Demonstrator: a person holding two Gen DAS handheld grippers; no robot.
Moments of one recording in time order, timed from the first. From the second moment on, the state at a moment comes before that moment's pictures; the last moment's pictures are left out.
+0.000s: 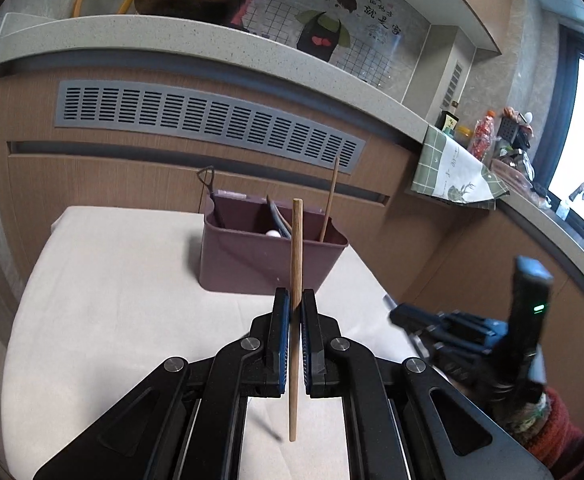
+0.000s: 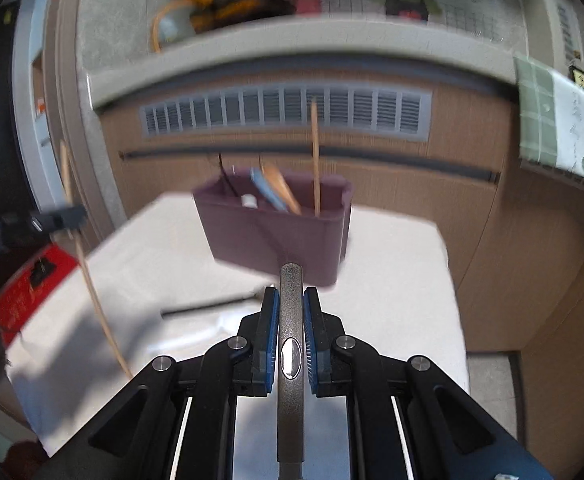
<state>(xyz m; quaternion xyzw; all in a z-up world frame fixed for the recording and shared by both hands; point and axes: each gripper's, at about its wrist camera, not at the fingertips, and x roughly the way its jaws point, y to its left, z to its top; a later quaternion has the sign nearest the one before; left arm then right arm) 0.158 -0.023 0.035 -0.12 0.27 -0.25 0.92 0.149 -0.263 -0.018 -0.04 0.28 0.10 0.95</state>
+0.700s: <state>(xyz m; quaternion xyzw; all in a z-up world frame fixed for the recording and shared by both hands) 0.157 -0.022 0.022 -0.13 0.30 -0.24 0.92 0.175 -0.284 -0.100 -0.04 0.43 0.08 0.90</state>
